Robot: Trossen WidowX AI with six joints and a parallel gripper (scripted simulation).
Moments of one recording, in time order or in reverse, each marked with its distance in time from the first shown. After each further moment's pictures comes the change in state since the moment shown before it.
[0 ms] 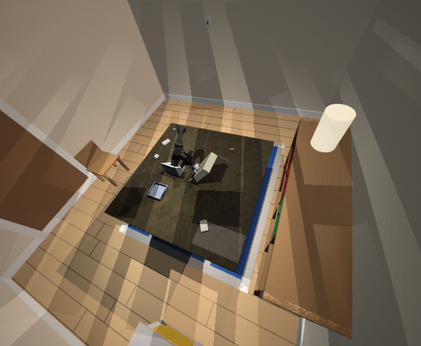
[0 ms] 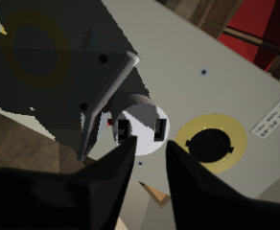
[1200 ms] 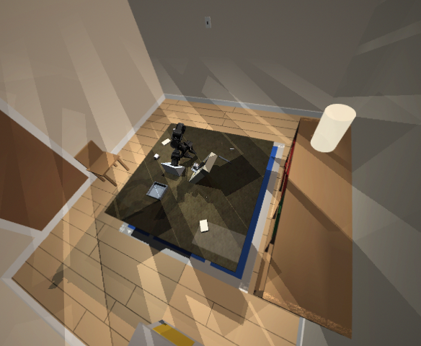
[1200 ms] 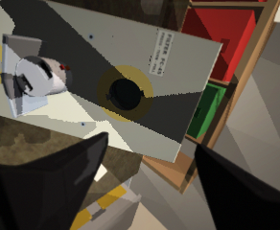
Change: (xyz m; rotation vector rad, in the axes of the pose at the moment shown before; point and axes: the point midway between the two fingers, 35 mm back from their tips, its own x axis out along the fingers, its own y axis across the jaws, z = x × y) arm -0.049 -0.108 -0.044 0.268 0.007 0.040
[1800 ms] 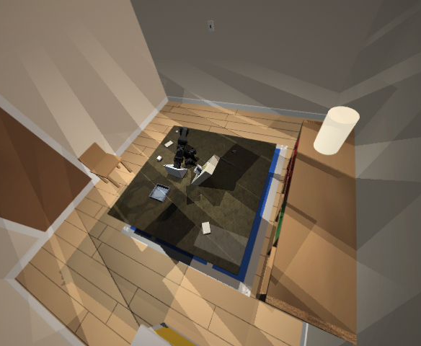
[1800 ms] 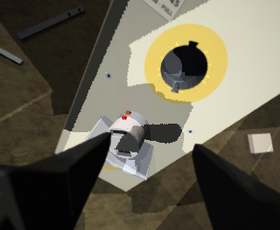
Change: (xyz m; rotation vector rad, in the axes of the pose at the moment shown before) arm 0.028 0.069 0.009 1.187 0.124 0.241
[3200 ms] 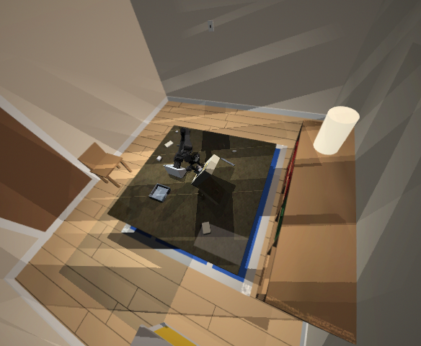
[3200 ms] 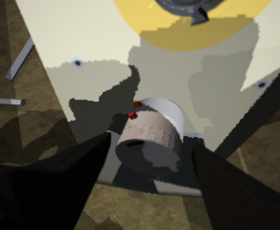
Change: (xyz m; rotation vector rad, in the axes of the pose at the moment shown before) arm 0.064 0.025 -0.030 0.489 0.128 0.050
